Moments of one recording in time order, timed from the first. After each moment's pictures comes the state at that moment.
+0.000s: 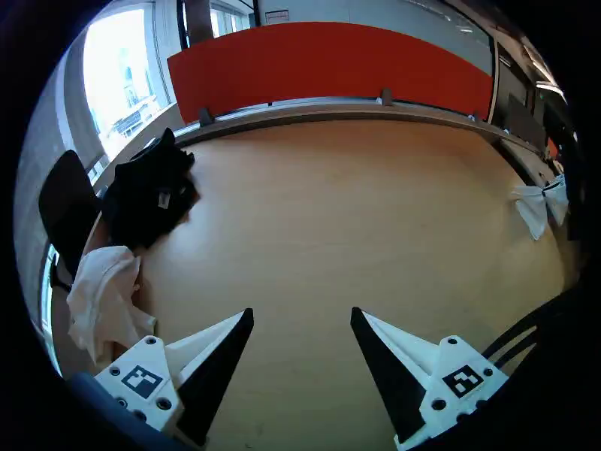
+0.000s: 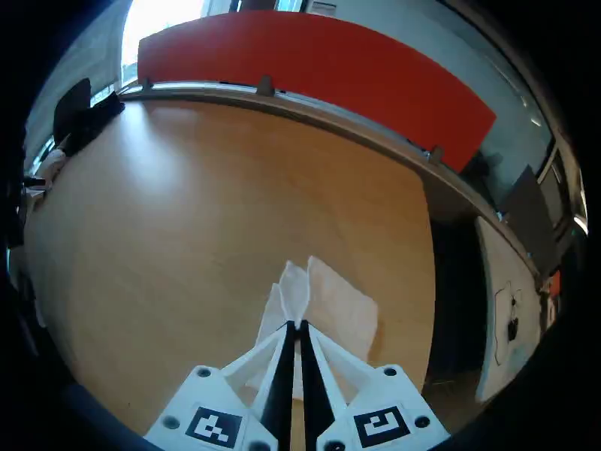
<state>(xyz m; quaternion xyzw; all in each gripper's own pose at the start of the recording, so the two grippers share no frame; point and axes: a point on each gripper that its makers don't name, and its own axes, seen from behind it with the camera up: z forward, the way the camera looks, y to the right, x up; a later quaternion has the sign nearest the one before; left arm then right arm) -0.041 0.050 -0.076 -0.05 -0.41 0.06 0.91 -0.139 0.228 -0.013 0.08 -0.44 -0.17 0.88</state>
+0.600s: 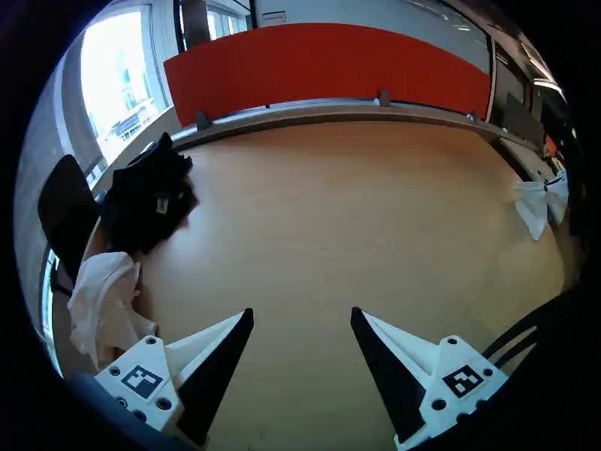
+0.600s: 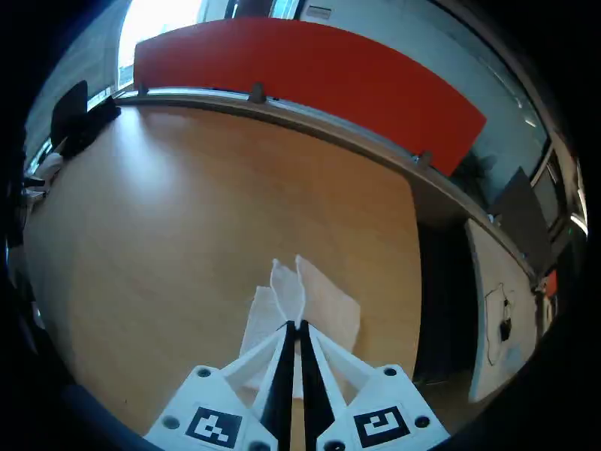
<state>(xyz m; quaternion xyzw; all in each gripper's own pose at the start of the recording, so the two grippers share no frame) -0.038 0.052 -0.070 -0.05 -0.40 0.07 0.91 -0.123 0.239 -0.015 0.06 -0.43 -0.17 0.88</state>
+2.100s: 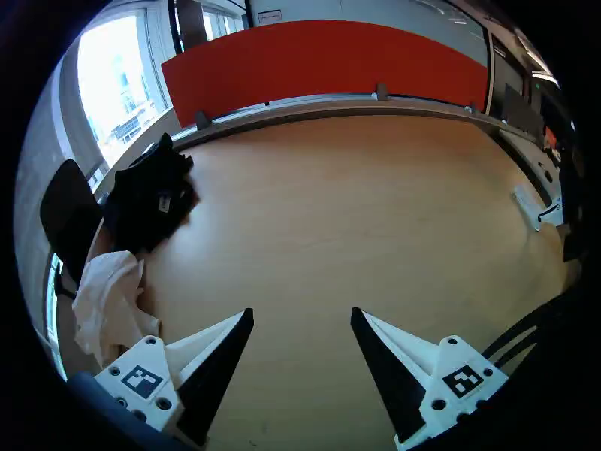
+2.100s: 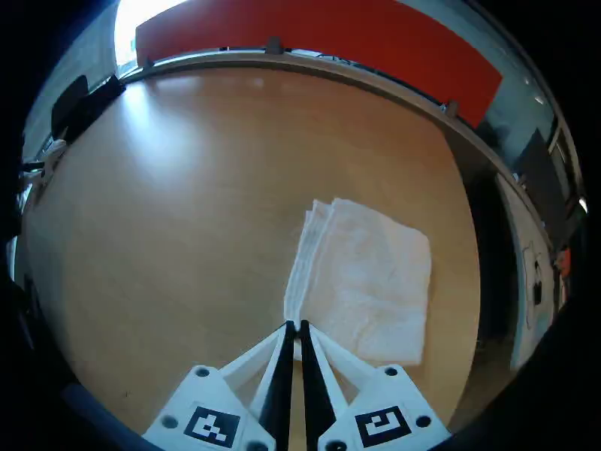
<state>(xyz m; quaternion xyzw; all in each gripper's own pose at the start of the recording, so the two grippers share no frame) -0.037 0.051 -0.082 -0.05 -0.41 0.08 0.91 -0.228 0.217 -0.071 0.08 -0.49 -0.13 0.86</state>
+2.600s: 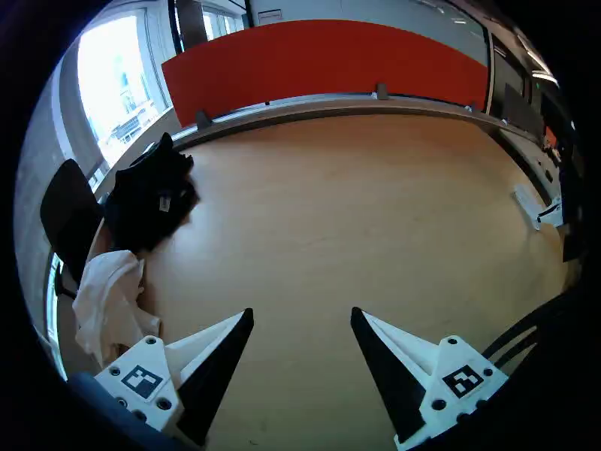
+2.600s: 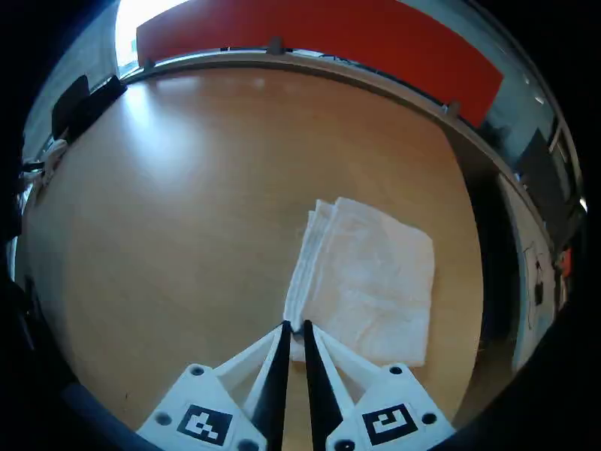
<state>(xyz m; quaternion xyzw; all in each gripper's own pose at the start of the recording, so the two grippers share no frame) -0.038 0.051 -0.083 -0.05 -0.41 0.08 0.91 -0.231 0.215 -0.071 0.08 -0.49 -0.13 0.86</state>
